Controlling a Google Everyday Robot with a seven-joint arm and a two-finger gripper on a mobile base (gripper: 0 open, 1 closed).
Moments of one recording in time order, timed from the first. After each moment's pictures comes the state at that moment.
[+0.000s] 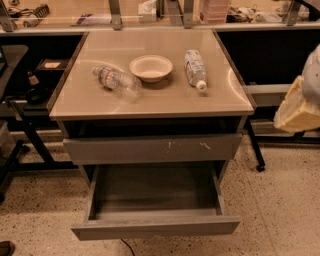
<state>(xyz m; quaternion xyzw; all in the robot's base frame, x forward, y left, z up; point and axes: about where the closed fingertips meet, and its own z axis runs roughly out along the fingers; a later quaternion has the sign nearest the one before) 0.418 -0.228 0.955 -0.59 0.79 -0.04 0.14</state>
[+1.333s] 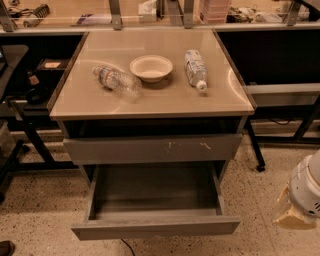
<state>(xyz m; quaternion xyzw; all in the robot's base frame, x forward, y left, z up) 0.312 -0.249 0.786 -0.54 0.84 0.05 0.04</state>
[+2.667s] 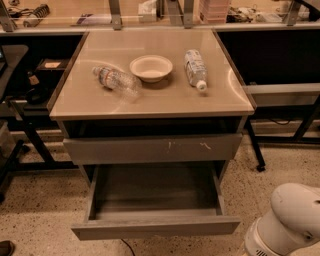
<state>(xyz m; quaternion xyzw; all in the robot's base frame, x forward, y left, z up) 0.274 -0.207 0.583 -0.44 0.88 0.17 0.00</state>
